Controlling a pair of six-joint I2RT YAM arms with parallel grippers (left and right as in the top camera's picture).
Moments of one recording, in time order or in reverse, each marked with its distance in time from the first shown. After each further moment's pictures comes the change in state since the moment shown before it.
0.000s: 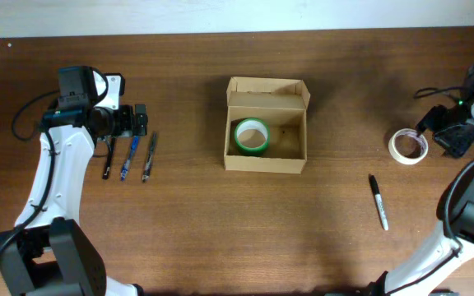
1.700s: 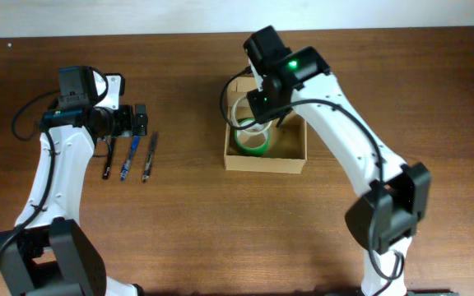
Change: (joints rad) left arm 0.000 0.000 0.000 0.000 0.000 0.000; right arm 0.955 -0.008 0.347 -0.111 0.048 -0.219
